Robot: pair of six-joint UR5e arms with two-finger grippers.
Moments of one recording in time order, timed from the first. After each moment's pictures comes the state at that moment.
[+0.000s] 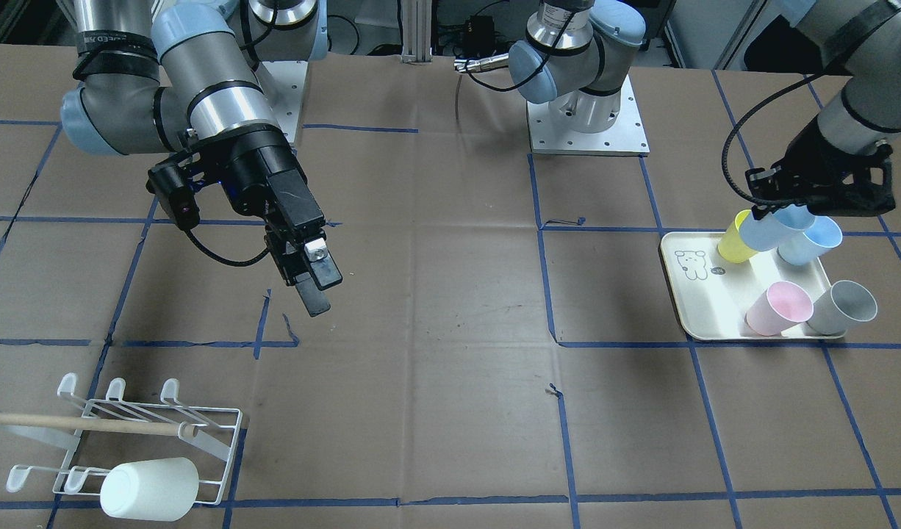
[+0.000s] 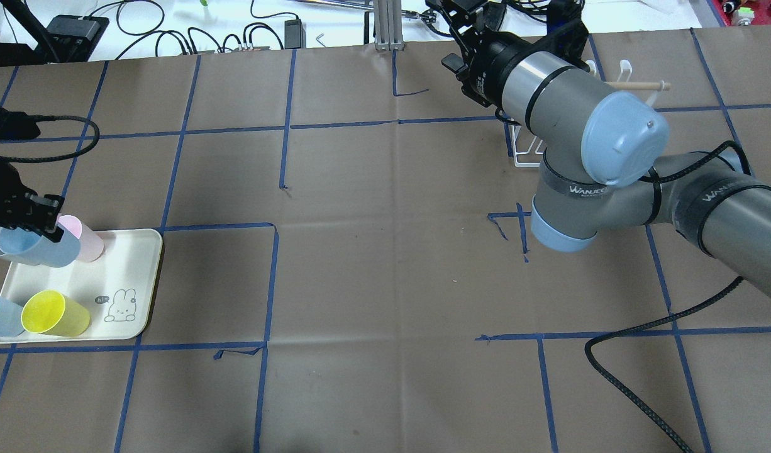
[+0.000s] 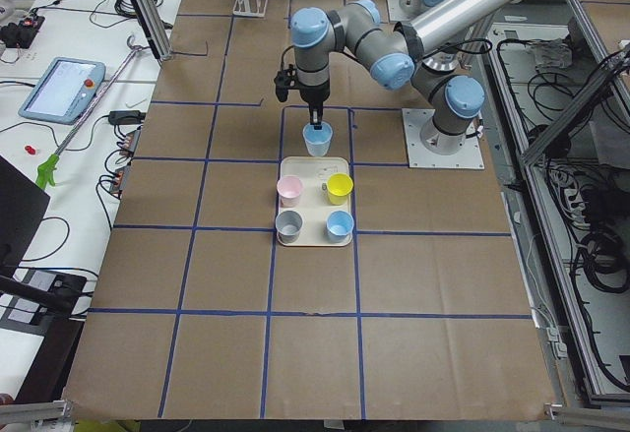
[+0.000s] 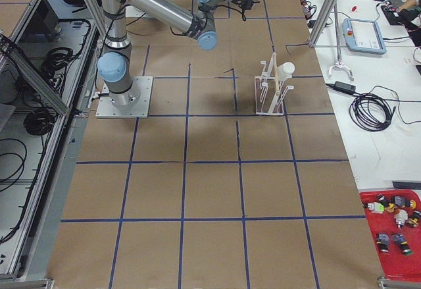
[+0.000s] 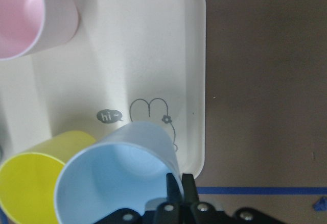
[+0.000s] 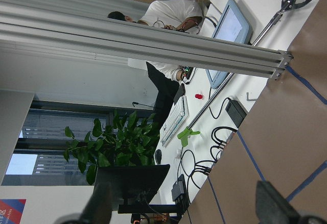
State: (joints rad) left arm -1.07 -1.54 -1.78 -1.44 1.65 0.53; right arm 1.66 -1.33 1.98 -3.49 -1.15 1.31
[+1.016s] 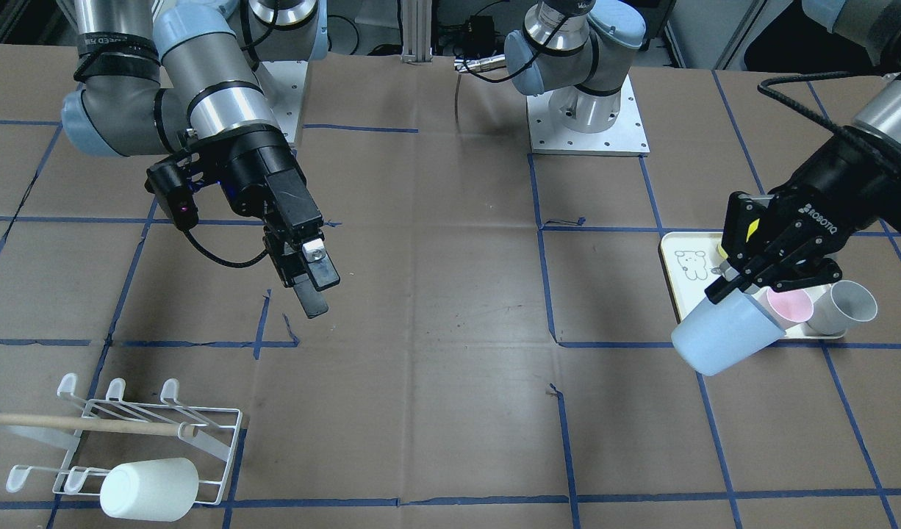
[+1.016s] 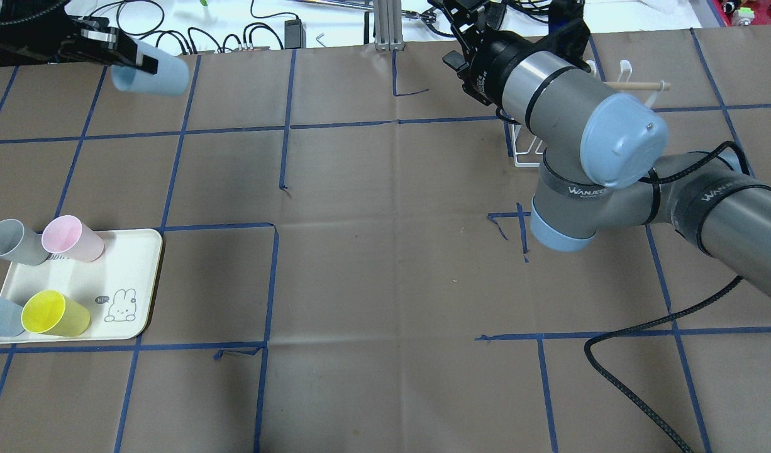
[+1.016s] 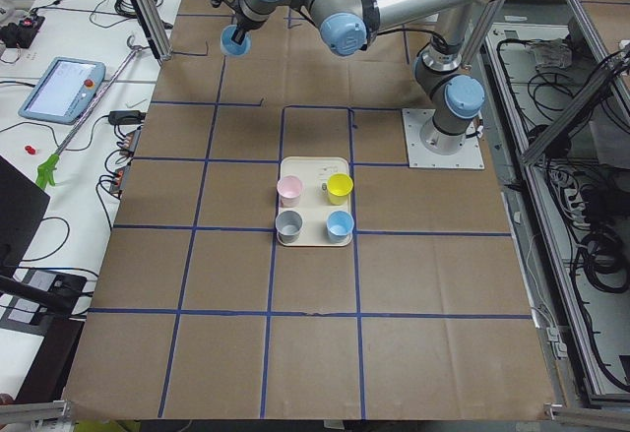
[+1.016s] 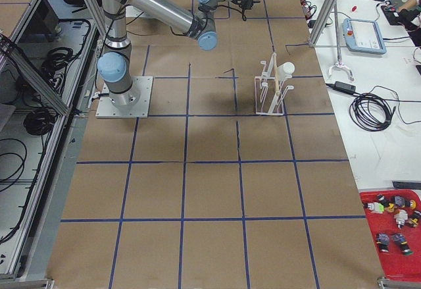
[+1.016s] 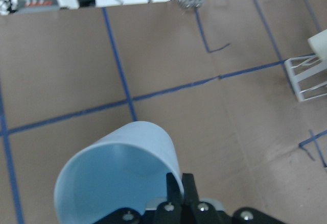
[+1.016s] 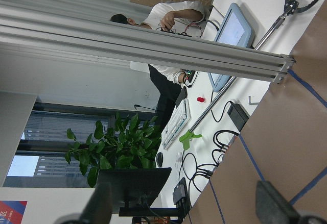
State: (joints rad) left arm -1.20 -1.68 -1.57 -1.24 0.81 0.67; right arm 1.66 -1.33 1.98 -3.51 -1.16 1.30
